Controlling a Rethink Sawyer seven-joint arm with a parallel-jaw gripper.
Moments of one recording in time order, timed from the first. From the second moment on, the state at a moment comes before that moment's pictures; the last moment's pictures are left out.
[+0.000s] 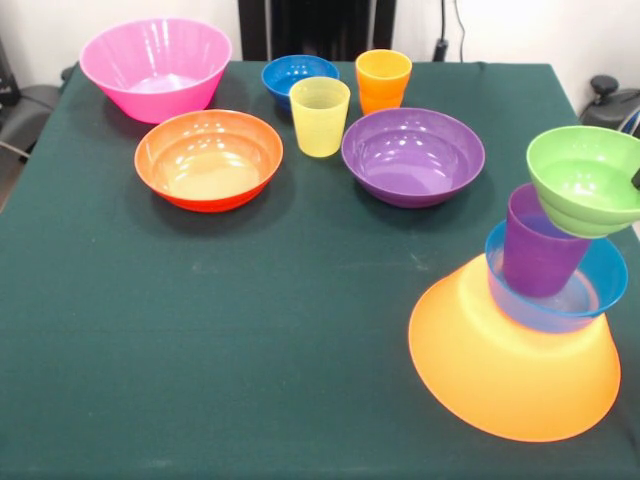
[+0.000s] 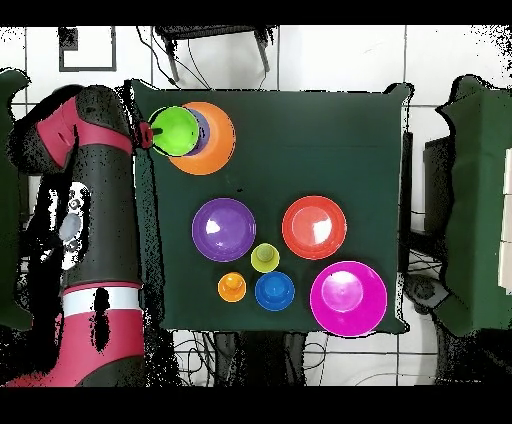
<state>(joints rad) 0.35 -0.30 -0.24 0.76 -0.28 1.00 2.15</state>
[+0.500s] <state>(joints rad) 0.35 -0.30 -0.24 0.76 -0.29 1.00 2.15</state>
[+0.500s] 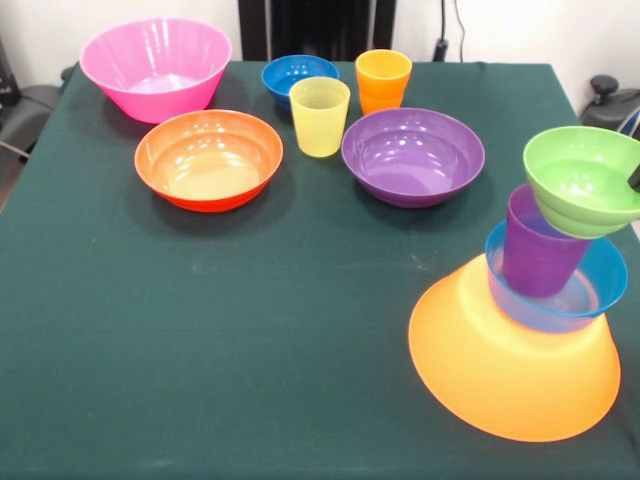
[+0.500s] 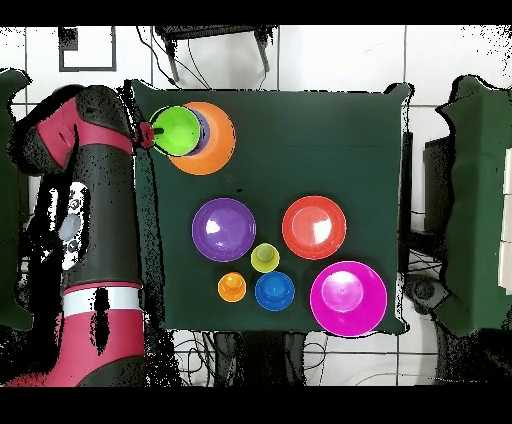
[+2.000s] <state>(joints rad) 0.34 -0.31 -0.24 0.79 -0.30 0.99 2.15</state>
